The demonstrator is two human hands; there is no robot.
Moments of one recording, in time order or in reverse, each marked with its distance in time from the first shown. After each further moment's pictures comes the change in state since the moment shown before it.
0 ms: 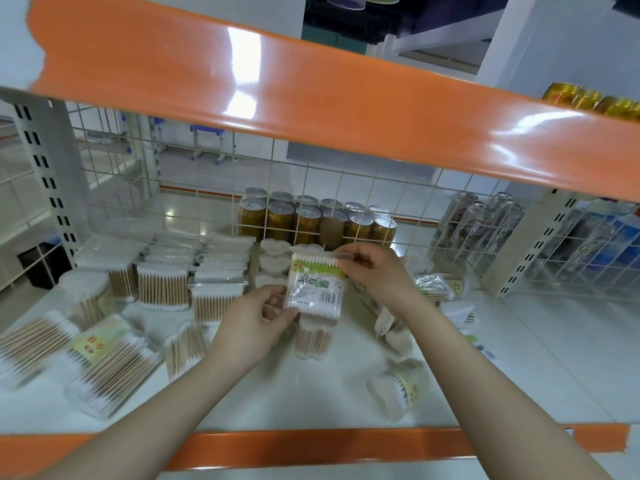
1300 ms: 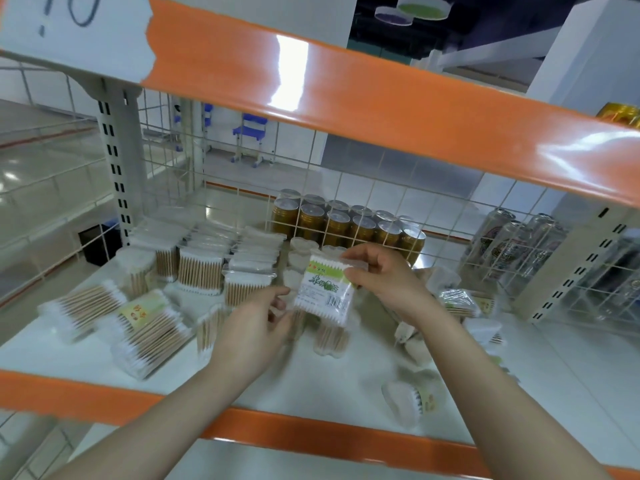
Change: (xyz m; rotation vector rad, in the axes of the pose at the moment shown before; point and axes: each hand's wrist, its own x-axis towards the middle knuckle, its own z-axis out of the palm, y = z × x) left_hand -0.028 -0.014 -0.012 0.185 0.169 0.008; right_hand -0.001 -0.014 0.017 -0.004 -0.184 -0.006
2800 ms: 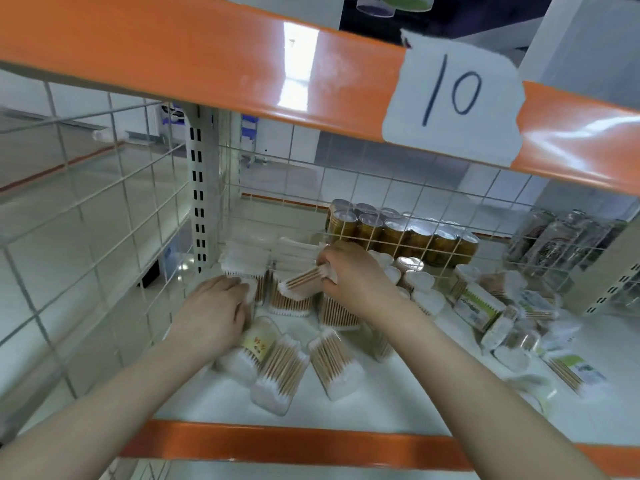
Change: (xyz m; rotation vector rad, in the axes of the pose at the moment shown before) left_hand 0.068 -0.146 -0.165 0.616 -0.282 0.127; right_hand 0.073 -0.087 0.179 -0.973 0.006 -0.176
